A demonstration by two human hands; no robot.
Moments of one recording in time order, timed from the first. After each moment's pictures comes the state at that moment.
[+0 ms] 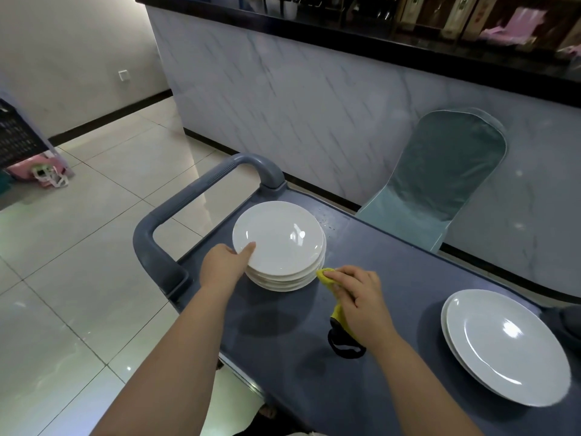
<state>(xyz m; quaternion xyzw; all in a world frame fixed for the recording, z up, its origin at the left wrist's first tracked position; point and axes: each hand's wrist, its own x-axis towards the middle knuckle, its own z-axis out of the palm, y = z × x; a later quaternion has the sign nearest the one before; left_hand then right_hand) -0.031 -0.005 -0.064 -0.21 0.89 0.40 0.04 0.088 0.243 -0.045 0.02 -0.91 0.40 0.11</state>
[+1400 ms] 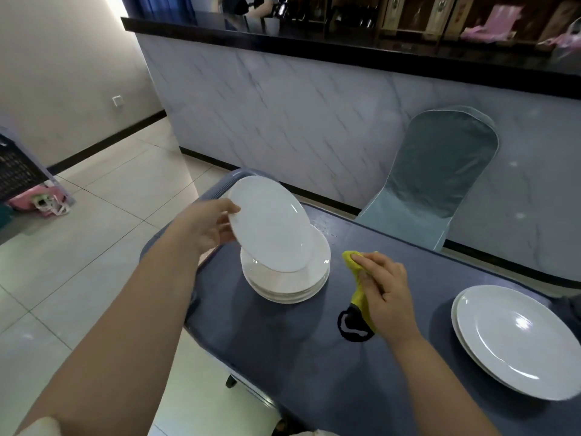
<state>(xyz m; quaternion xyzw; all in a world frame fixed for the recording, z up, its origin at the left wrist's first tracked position) -0.069 -0.020 0.082 -0.18 0.65 0.72 0.17 0.082 0.246 -0.022 -0.01 -0.86 0.44 0.27</state>
